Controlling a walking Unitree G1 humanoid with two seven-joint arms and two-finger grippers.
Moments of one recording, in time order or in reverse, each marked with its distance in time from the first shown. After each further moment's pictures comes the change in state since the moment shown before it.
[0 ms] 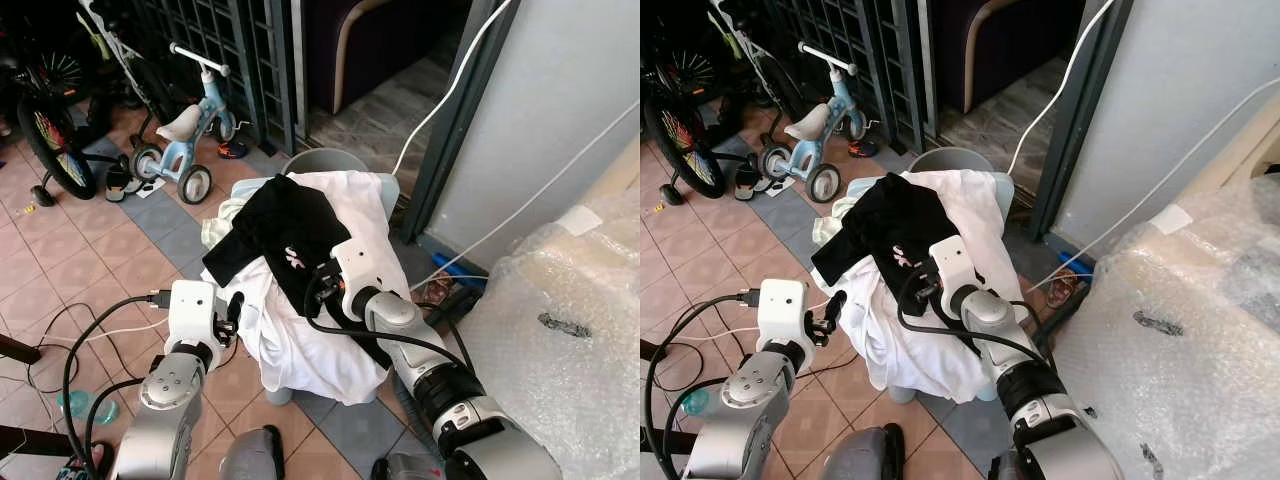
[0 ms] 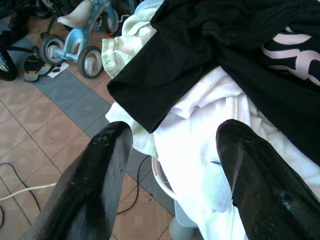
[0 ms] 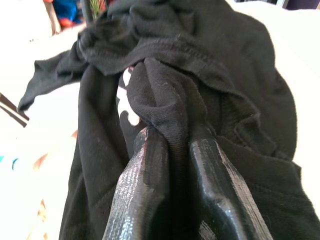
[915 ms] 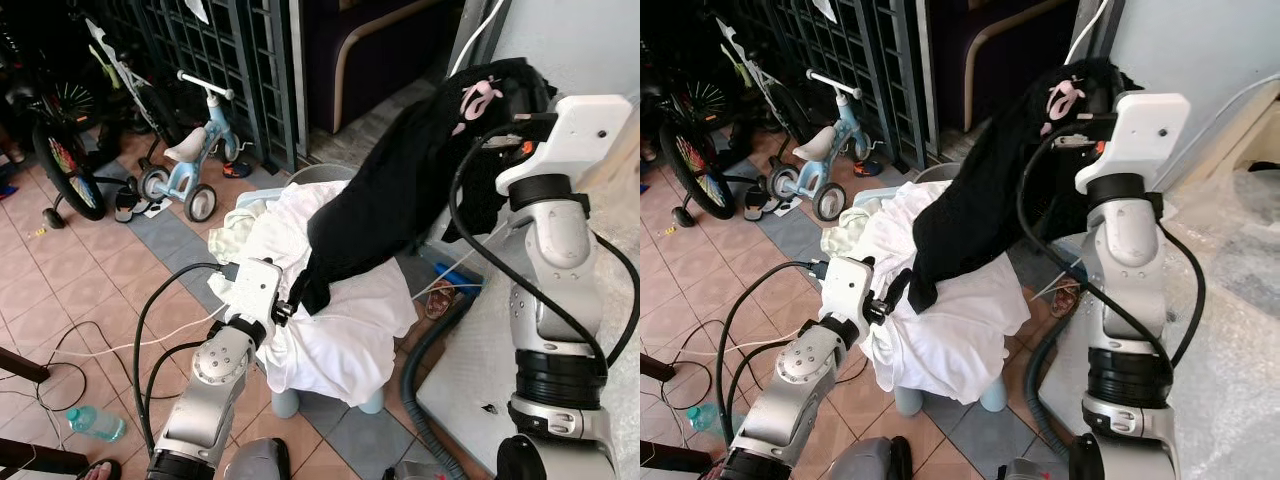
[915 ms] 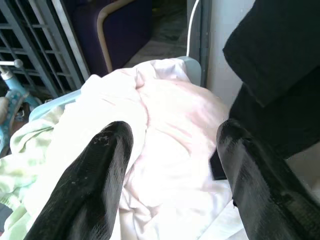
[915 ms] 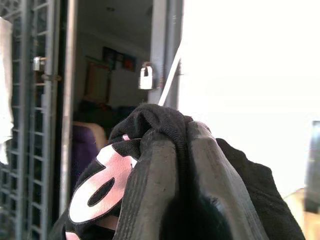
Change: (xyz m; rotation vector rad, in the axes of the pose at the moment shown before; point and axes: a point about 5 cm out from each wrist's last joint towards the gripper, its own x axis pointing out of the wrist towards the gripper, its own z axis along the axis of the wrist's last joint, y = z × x) left arm 0.024 -0.060 0.026 0.091 -0.214 -0.319; right arm -0.138 -0.112 0.181 -0.255 -0.781 -0.744
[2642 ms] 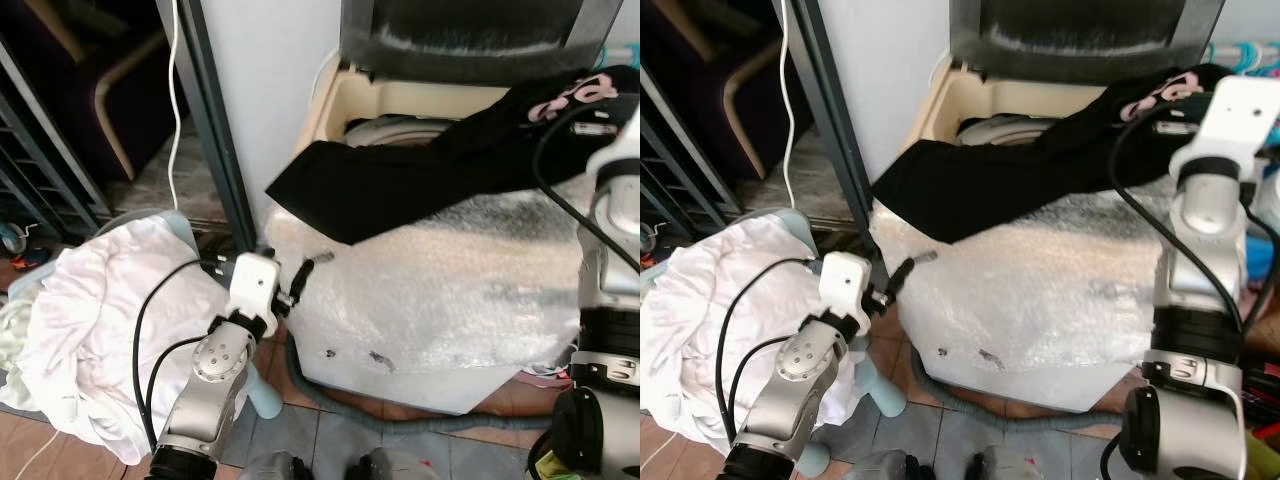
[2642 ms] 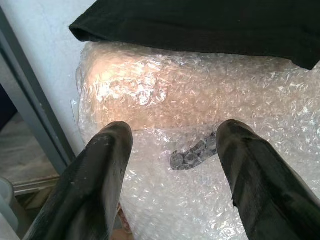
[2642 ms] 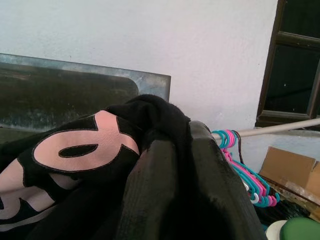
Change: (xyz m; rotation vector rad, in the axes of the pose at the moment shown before) left arm -0.002 0.010 0.011 -0.020 -0.107 0.056; right arm 0.026 -0.048 -0.029 -0.141 0.161 -0.136
